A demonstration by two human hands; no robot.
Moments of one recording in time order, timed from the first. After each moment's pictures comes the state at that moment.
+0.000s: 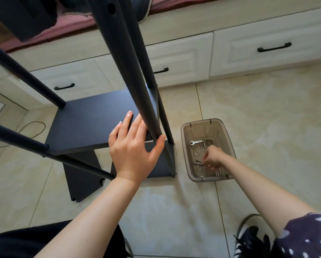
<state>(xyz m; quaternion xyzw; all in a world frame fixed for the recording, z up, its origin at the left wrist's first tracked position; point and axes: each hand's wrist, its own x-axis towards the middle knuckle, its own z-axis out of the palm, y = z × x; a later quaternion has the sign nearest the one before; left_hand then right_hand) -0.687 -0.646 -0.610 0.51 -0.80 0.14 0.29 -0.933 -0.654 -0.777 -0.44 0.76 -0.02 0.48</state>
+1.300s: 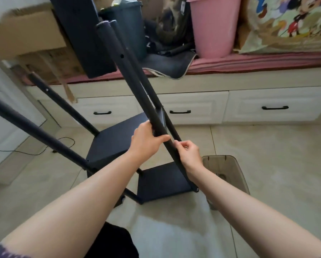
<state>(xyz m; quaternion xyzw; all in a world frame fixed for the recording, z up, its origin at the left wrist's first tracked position) -0.626 -0.665 -0.475 0.58 -0.70 -0.28 0.30 -0.757 -0.657 -0.580 -0.35 0.62 -0.54 0.46</state>
